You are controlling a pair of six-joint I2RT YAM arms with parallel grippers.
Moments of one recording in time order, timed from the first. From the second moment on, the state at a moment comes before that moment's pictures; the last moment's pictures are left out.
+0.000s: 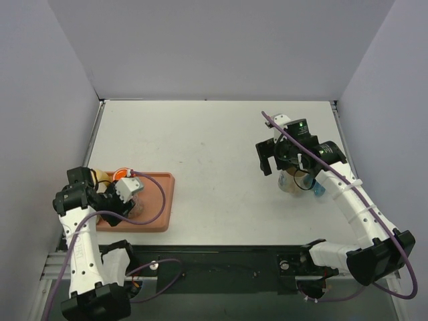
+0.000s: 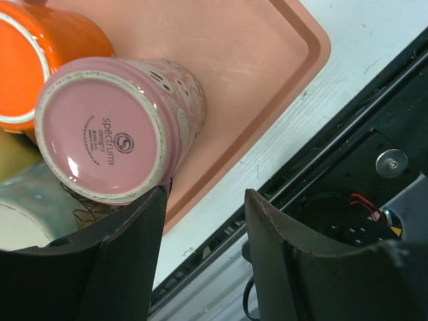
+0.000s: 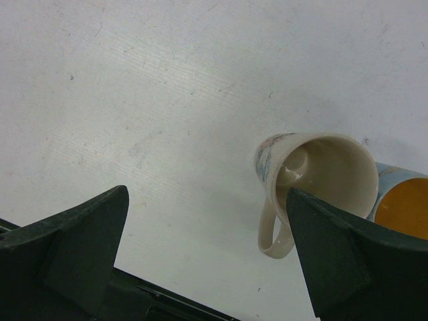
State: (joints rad) left arm 0.35 0.85 0.92 -1.34 0.47 1.18; right arm 0.40 1.23 1.23 -0.86 -0.01 -0.06
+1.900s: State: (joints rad) left arm 0.28 0.87 0.64 -0.91 0.35 0.94; right arm 0.43 1.26 1.22 -0.85 -0.06 -0.11
